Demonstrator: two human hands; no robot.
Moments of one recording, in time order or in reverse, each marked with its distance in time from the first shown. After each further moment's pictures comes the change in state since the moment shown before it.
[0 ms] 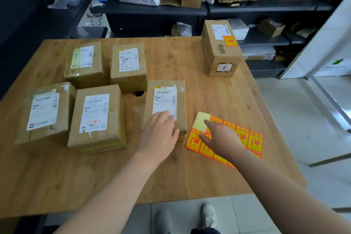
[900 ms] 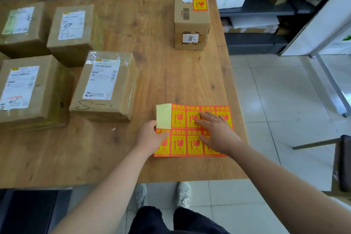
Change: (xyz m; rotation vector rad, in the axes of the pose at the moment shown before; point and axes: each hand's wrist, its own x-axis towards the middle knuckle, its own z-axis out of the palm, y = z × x) left_hand 0.024 0.123 0.138 -0.708 -0.243 -0.669; right_hand -0.019 0.190 0.022 0.110 -0.229 -0.238
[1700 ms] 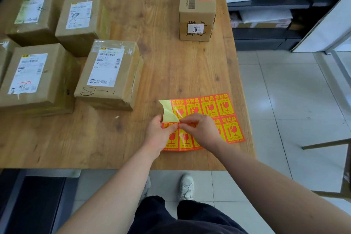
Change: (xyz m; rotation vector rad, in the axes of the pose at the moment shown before) left_hand -0.026 -0.001 0.028 -0.488 0.035 -0.029; right_hand 0.004 -0.051 0.027 0.661 0.214 0.131
